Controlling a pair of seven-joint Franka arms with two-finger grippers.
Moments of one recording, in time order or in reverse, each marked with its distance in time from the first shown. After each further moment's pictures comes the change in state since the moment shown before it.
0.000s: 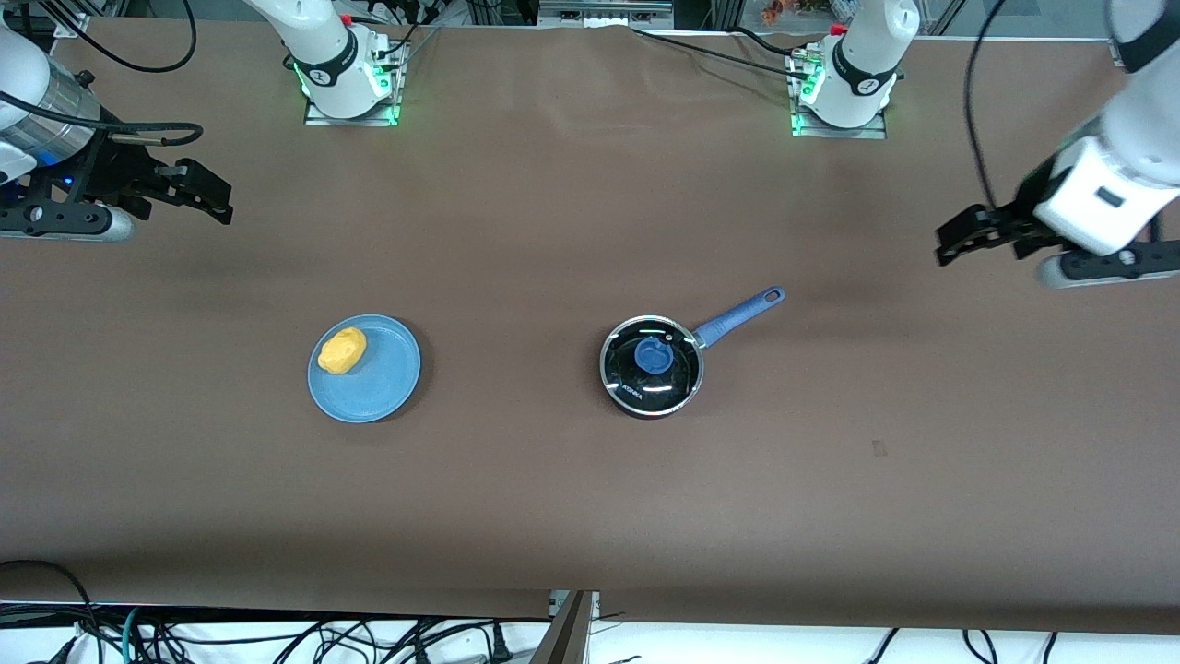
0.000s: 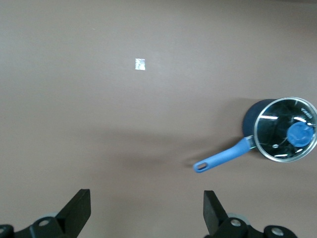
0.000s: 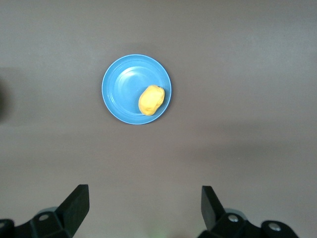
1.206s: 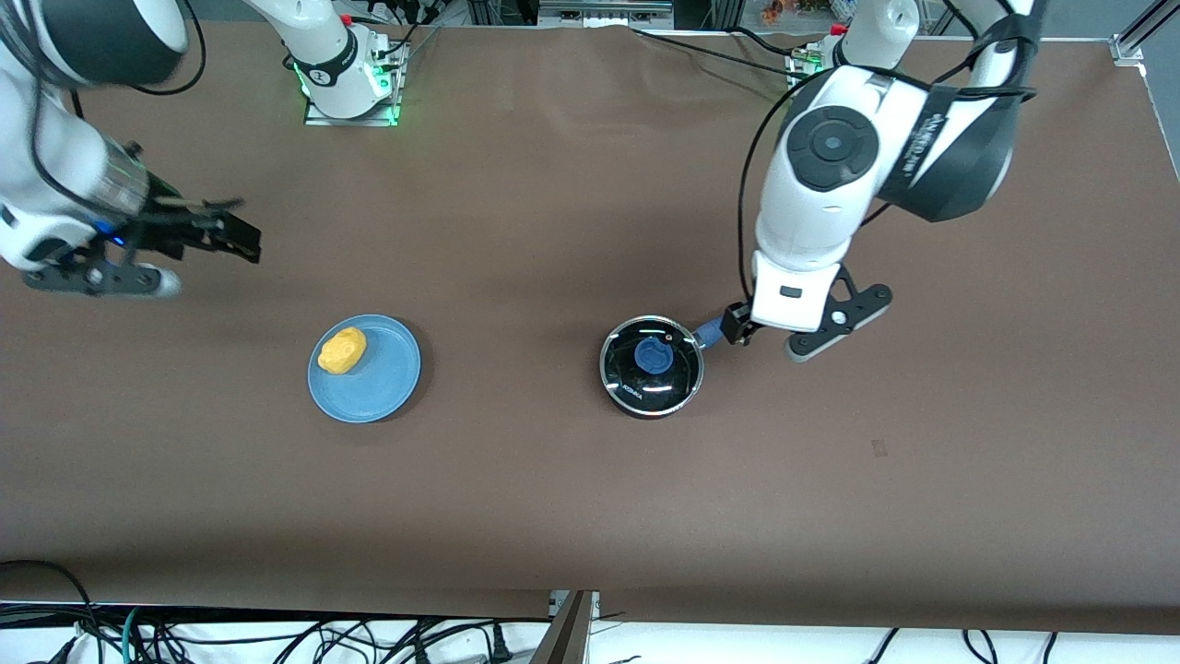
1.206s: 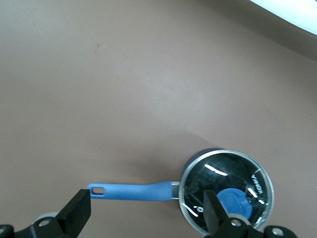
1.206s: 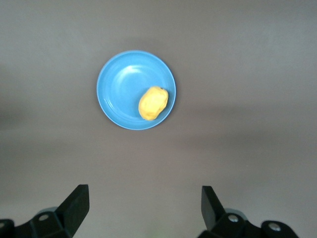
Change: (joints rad) left arm -0.357 0.303 -0.001 0.096 0.192 0.237 -0.807; right arm 0.013 0.141 0.000 -0.009 -0.008 0.061 0.001
